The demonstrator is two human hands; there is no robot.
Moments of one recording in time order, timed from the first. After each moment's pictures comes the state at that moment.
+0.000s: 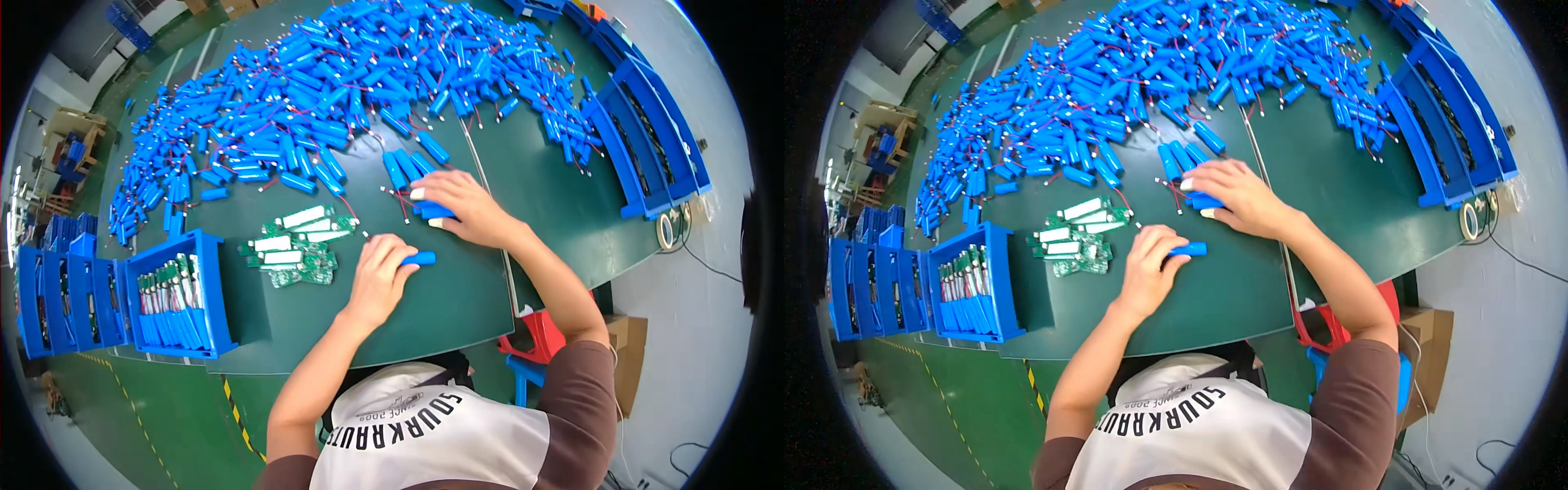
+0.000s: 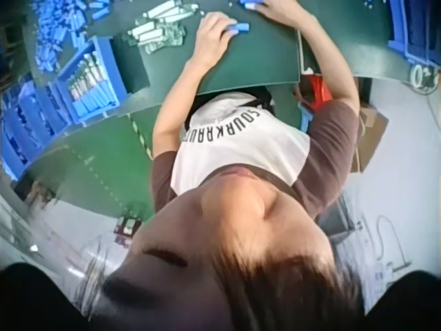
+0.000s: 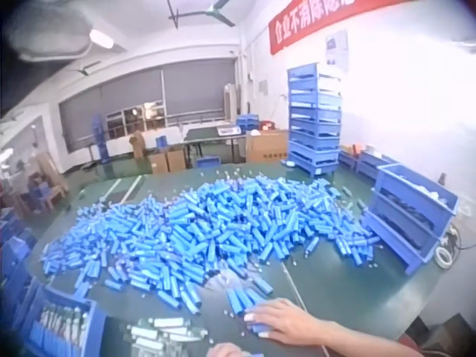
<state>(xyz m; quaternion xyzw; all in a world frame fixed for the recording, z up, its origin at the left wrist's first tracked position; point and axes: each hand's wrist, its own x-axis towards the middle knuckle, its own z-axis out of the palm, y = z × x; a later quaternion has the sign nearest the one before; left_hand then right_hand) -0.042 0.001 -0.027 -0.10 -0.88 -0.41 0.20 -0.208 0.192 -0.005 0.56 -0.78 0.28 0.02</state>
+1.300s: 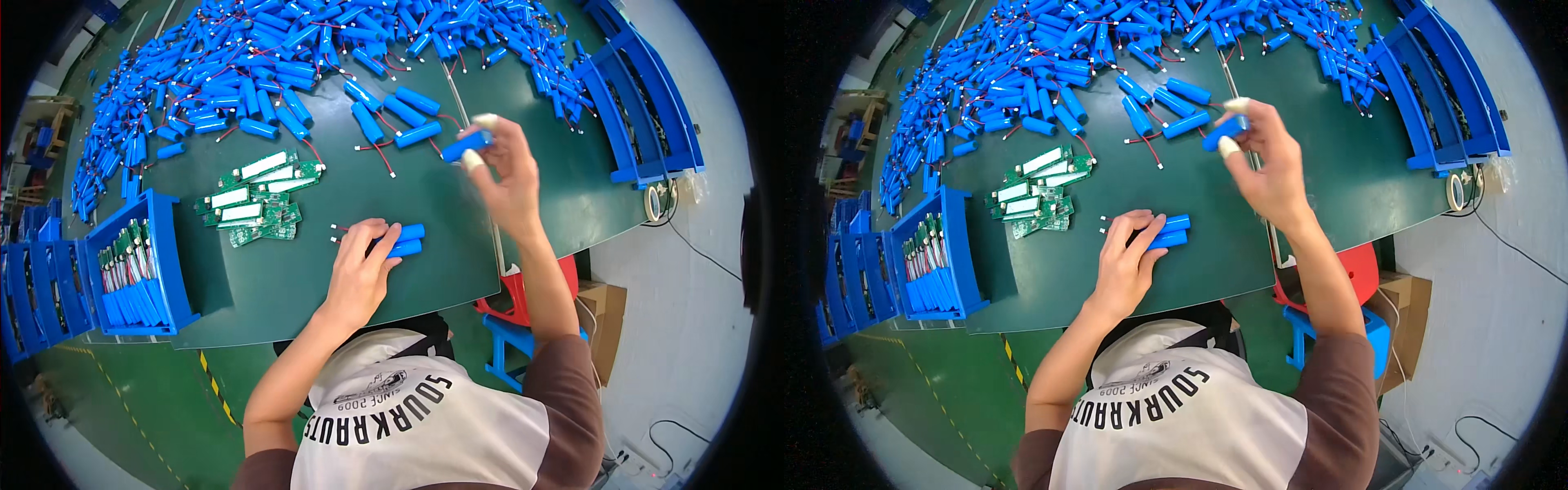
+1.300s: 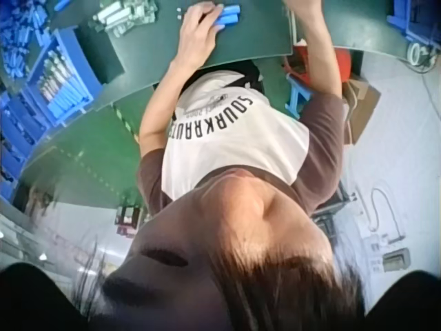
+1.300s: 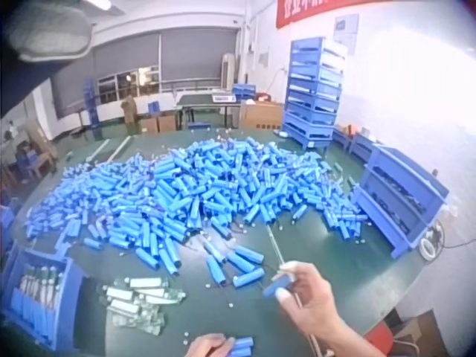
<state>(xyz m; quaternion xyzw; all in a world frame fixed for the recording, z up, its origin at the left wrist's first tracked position) 0.006 0.021 -0.026 -0.09 -0.89 -0.41 0.18 -0.145 0.211 0.034 0.22 -0.74 0.64 -0.01</state>
